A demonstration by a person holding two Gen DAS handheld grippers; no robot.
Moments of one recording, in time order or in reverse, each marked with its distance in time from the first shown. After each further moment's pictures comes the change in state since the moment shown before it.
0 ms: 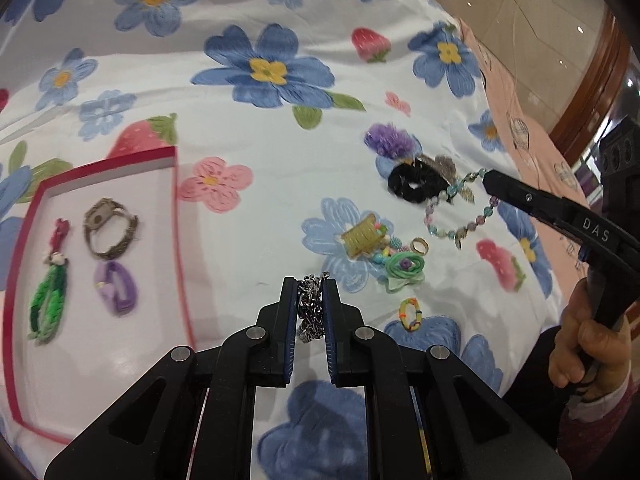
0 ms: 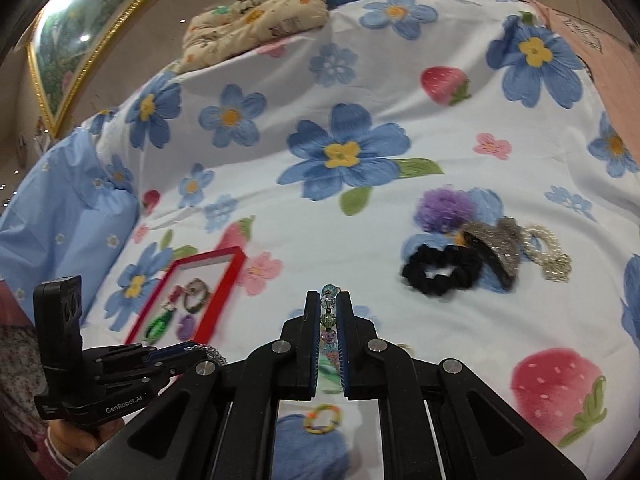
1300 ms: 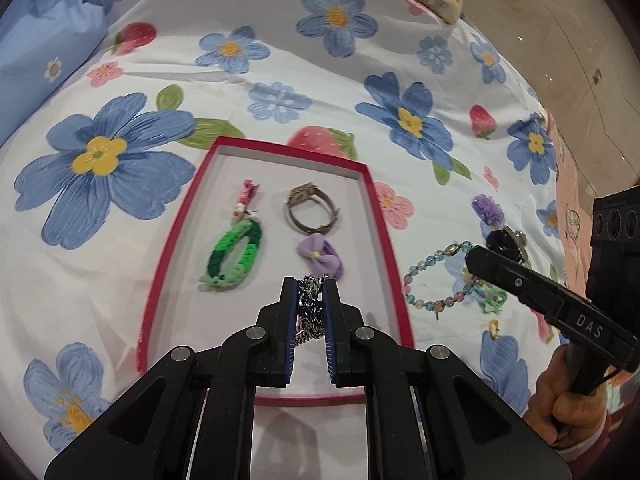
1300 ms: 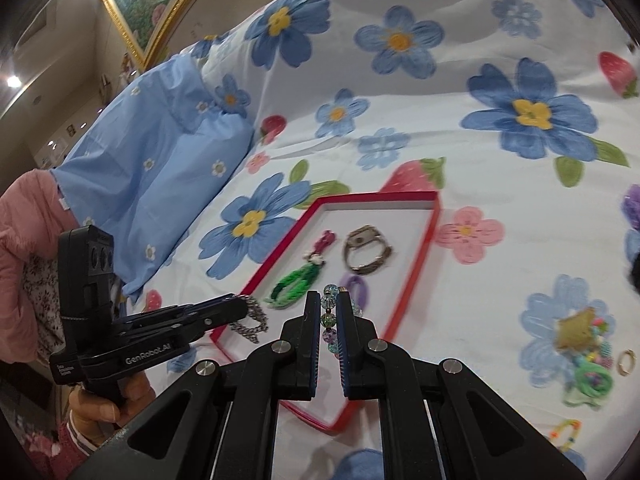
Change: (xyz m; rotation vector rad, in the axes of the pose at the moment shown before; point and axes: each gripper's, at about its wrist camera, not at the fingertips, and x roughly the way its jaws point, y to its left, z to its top) left arm -0.084 0.144 -0.044 -0.301 -0.110 0.167; right arm 0.082 0.170 -0.035 -0.170 0.185 0.351
